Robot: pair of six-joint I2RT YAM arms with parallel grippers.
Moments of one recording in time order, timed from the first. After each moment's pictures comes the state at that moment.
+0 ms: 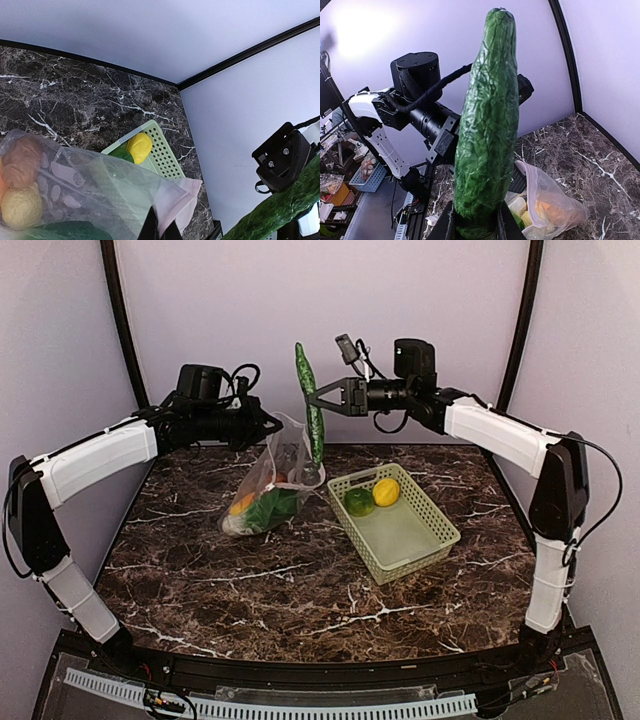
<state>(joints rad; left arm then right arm) -0.54 1.62 1.48 -0.27 0.30 -0.82 0.59 1.95 1.86 0.00 -0.99 0.31</state>
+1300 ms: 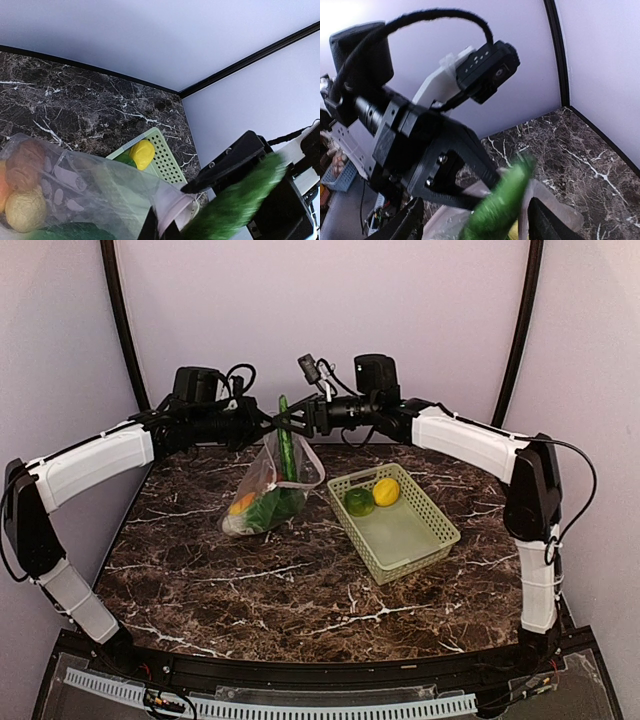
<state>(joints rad) -0.54 1.59 1.43 -0.23 0.26 -0.82 0.70 2.11 1.99 -0.04 -0.79 0.20</state>
